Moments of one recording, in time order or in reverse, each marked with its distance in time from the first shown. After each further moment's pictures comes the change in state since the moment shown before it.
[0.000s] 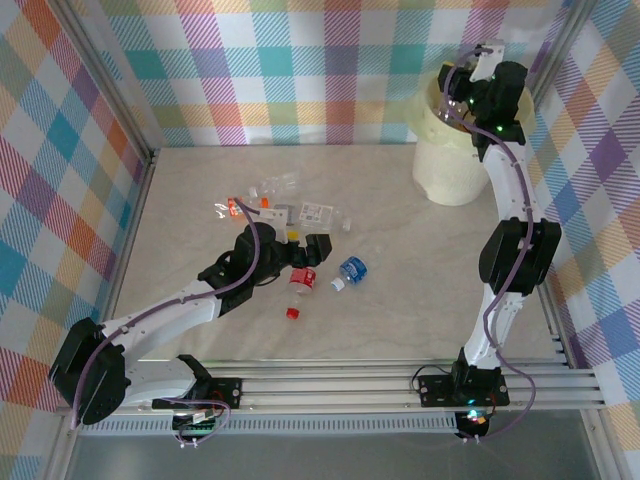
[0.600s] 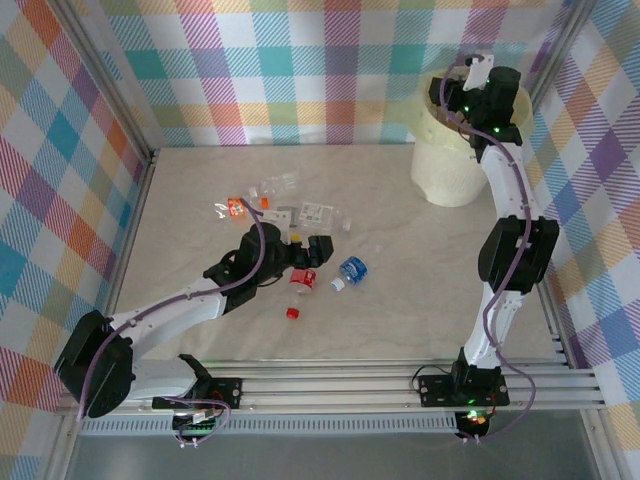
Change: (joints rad) left arm 0.000 0.047 0.000 0.001 0.003 -0.019; right arm 0.001 0.019 -0.010 -0.064 -0.043 -0.045
